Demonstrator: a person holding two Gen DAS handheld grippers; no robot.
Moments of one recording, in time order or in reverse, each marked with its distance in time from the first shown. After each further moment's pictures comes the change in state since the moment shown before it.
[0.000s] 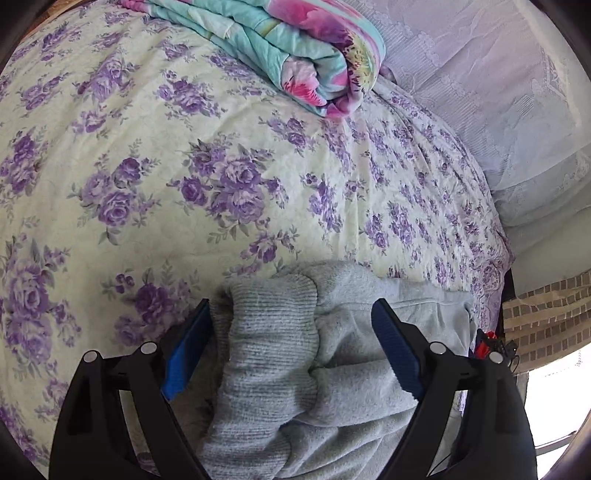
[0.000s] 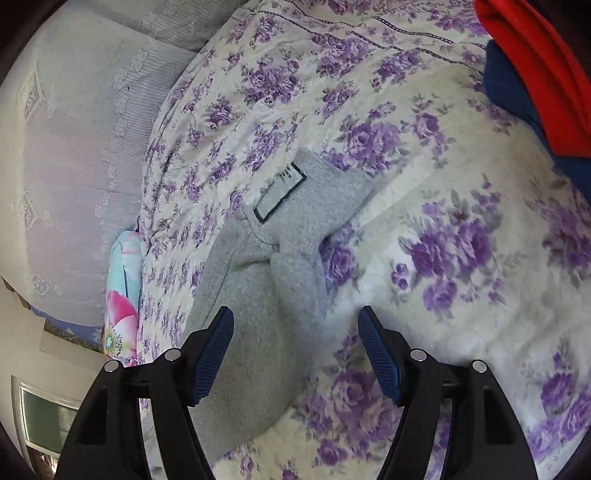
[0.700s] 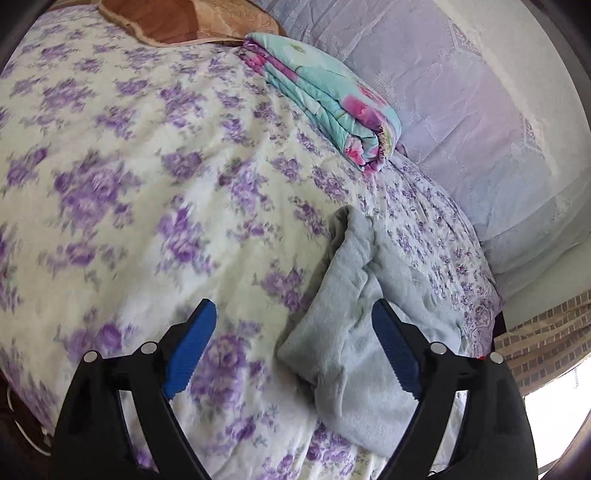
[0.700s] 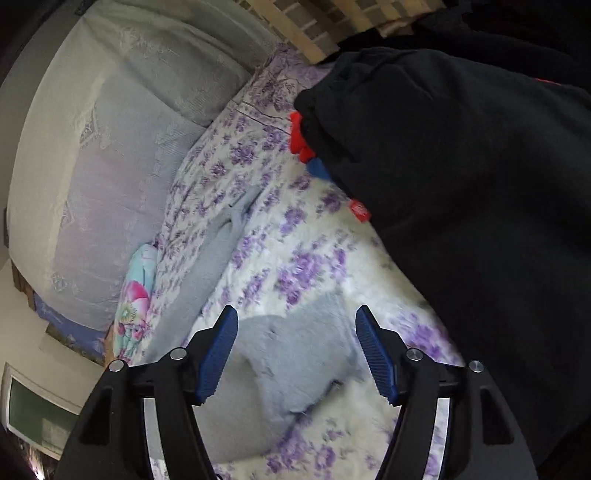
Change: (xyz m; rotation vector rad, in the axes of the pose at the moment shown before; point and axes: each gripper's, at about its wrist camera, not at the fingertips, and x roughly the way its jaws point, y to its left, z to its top) left arm -0.145 0.066 -0.139 -0.111 -0.307 0.029; right arm -0.262 -0.104 -0.176 0.000 -0.233 0.005
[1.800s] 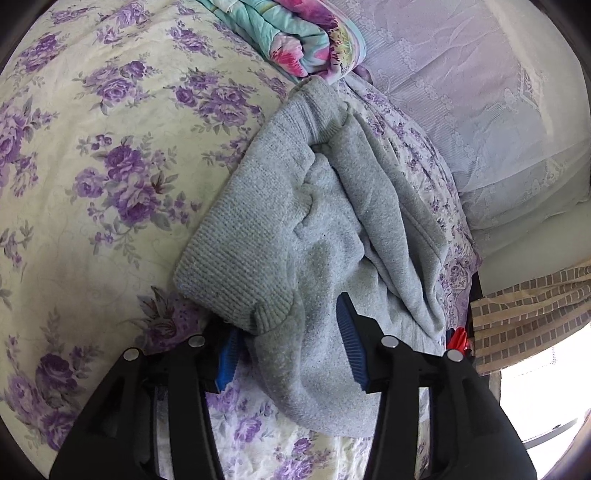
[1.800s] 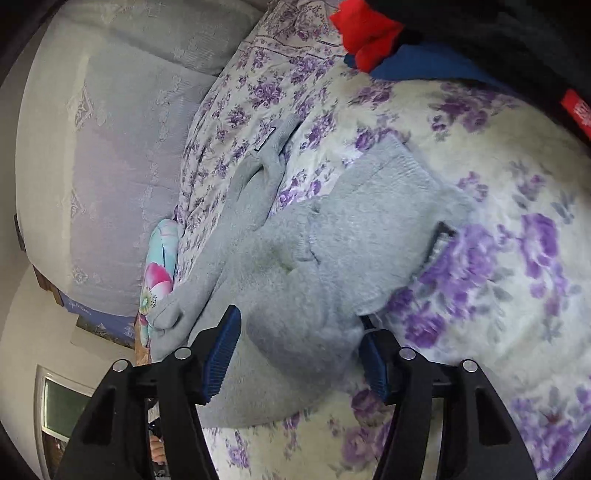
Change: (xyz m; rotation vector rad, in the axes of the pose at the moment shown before) left arm 0.158 -0.074 0.012 0.023 0.250 -0.180; right arm 0.151 0.034 -0.002 0.047 0.170 0.118
